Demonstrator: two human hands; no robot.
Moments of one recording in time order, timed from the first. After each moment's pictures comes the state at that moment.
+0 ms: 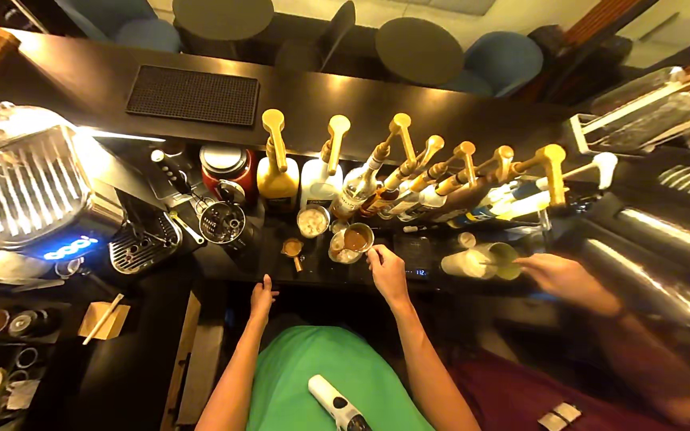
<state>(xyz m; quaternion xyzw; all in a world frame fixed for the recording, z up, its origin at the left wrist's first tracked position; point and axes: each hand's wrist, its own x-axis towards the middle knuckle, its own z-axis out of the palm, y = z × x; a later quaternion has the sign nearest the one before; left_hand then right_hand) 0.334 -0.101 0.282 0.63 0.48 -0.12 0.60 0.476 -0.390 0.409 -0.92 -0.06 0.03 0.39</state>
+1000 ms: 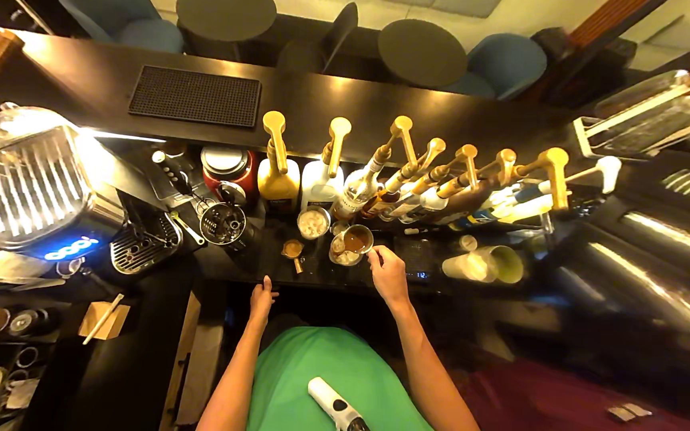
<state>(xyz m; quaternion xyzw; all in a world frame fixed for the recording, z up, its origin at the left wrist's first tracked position) 0.333 -0.101 0.281 0.63 0.48 -0.10 0.60 0.476 -0.385 0.416 -0.93 -0.08 0.00 0.36</state>
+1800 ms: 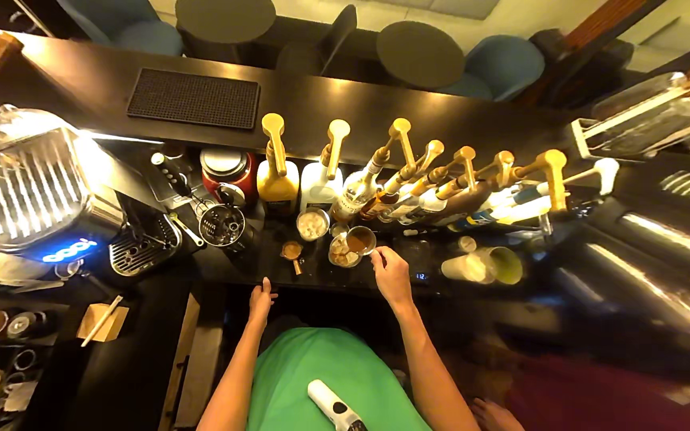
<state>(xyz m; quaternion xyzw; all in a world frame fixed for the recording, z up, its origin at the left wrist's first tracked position) 0.334 -0.101 0.285 0.62 0.49 -0.10 0.60 0.479 -0.393 0.419 -0.93 -0.09 0.00 0.35</state>
